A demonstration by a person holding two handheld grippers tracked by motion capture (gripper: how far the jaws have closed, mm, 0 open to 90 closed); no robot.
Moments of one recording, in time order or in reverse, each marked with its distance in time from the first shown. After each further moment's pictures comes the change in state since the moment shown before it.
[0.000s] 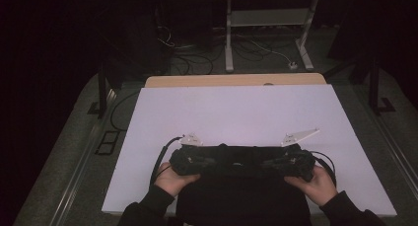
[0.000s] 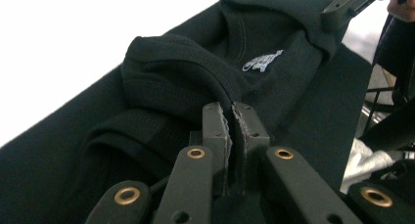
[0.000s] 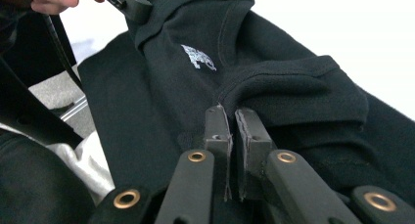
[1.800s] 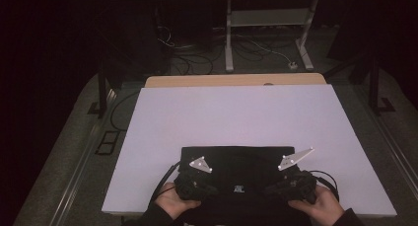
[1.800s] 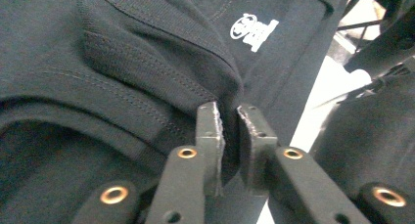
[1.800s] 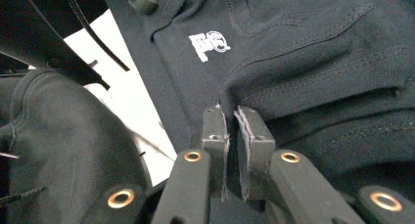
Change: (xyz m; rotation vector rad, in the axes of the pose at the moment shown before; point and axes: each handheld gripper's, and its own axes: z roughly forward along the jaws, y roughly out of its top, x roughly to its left) left arm -0.033 -0.033 0.014 0.198 -0.053 0.047; right arm 0.026 -0.035 0.006 0.151 0.067 0.005
